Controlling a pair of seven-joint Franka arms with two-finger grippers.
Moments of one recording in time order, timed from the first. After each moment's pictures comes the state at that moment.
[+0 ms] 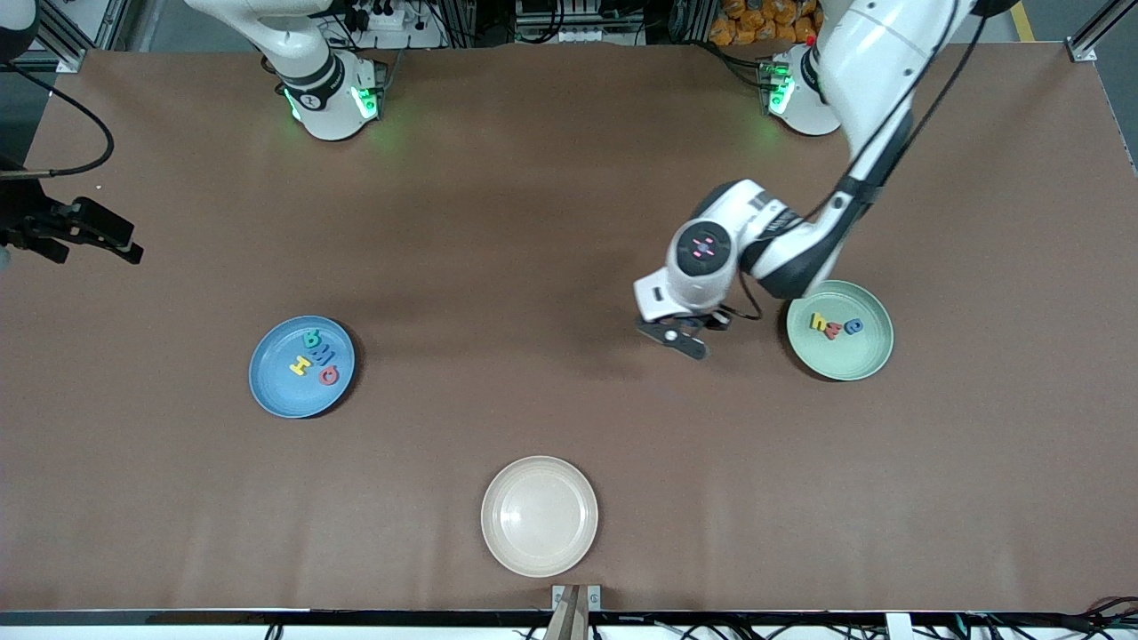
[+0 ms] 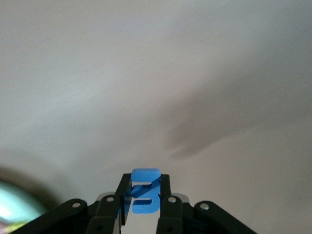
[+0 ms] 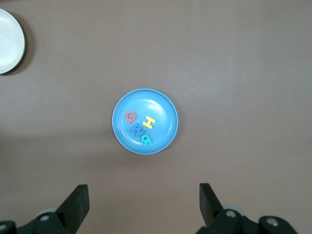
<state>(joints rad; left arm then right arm) -0.14 0.53 -0.42 -1.85 0.33 2.09 -0.12 0.00 -0.02 -0.06 -1.65 0.04 1.67 -0.02</state>
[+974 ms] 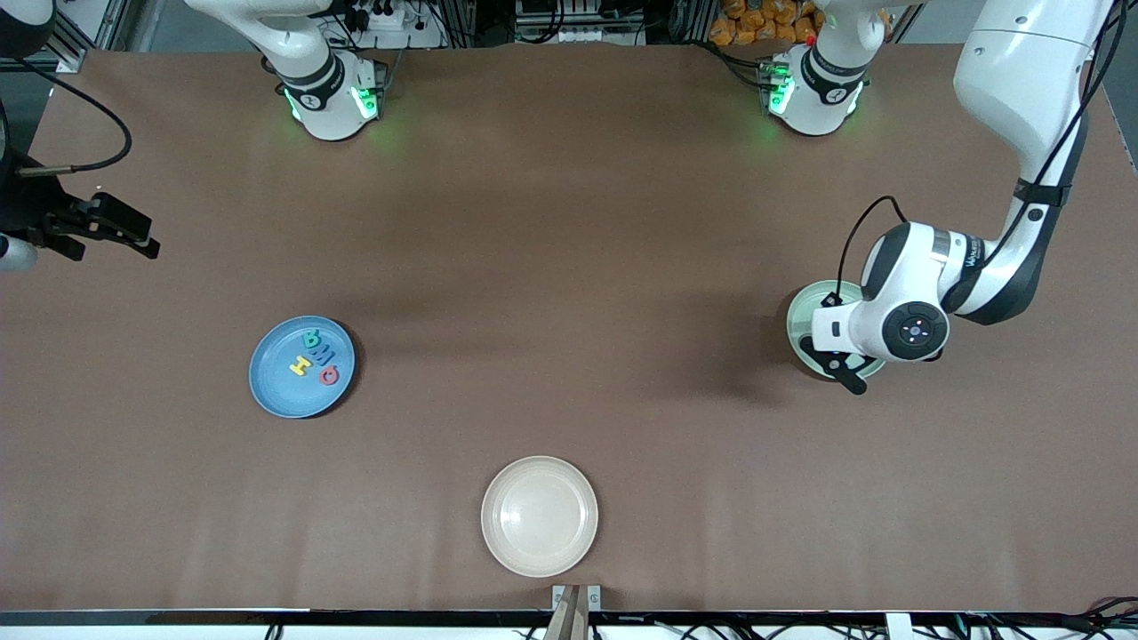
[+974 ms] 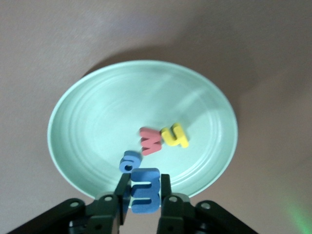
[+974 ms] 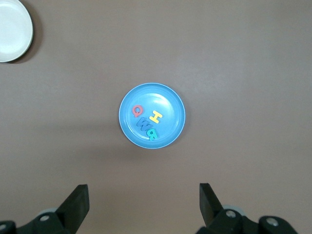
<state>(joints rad) 0.11 0.49 -0.29 -1.86 0.31 1.93 0.41 0.00 -0.02 -0.02 -1.64 0.04 1.64 -0.02</state>
